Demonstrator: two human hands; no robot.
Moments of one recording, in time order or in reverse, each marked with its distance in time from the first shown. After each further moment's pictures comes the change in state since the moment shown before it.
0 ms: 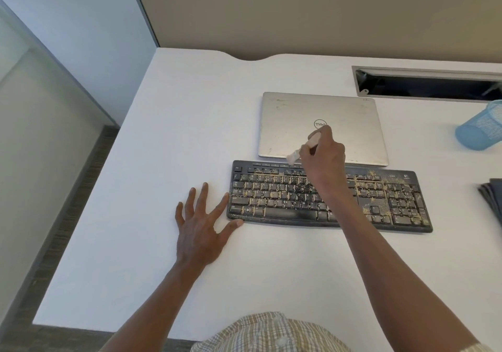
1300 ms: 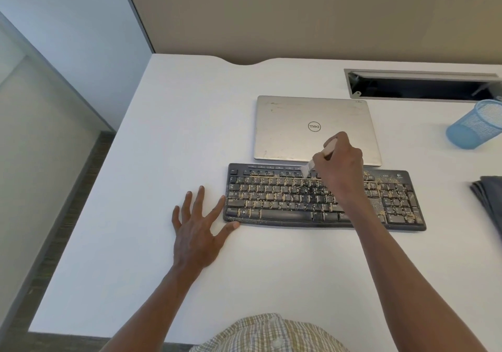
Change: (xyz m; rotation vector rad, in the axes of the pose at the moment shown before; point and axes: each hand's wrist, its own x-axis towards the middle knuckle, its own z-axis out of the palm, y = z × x) left_hand -0.001 0.002 -0.002 -0.012 0.010 0.002; right_hand -0.005 0.025 -0.029 -0.014 0.035 0.051
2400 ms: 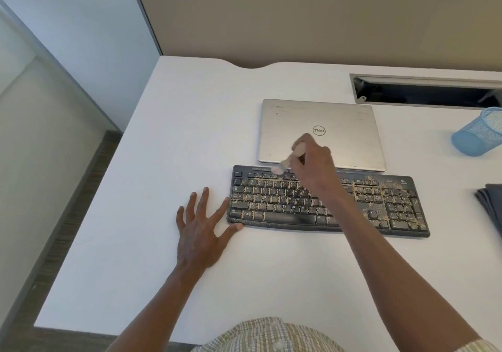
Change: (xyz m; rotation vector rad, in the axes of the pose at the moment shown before) left_hand 0.001 -0.001 0.001 0.008 -0.003 -0.006; right_hand 0.002 -0.030 0.026 0.140 -0.315 -0.131
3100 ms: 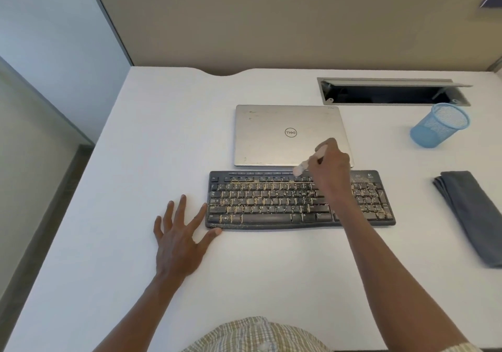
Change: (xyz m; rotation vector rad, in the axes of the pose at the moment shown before) left_hand -0.001 0.001 -0.002 0.006 -0.015 0.002; right_hand -0.019 0.046 -0.051 -0.093 0.328 0.222
